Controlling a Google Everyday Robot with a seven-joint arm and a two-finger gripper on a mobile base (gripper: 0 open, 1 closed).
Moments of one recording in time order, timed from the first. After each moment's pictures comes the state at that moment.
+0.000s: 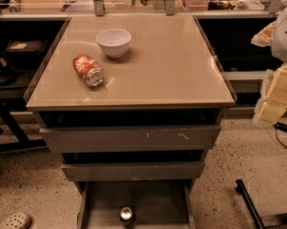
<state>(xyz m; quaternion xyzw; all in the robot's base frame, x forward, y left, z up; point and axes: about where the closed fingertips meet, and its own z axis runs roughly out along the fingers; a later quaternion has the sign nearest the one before) 0.438 -0.217 0.976 -0.60 0.78 -0.03 0.16</state>
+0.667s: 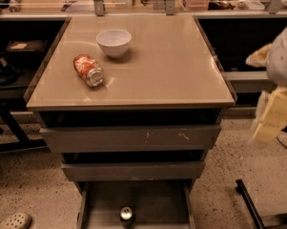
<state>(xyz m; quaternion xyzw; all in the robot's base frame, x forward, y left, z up) 0.422 -0.211 0.947 -0.60 0.78 0.00 0.16</state>
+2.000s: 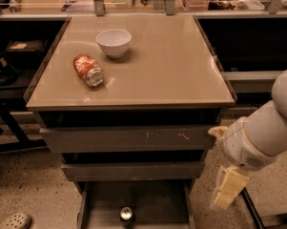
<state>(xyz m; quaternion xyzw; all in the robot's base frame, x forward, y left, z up) 0.376 -0.168 0.774 -0.62 0.76 0.11 0.15</state>
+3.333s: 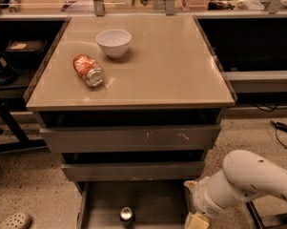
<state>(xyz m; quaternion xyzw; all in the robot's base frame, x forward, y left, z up) 0.335 -0.125 0.560 -0.57 0.78 0.23 0.13</state>
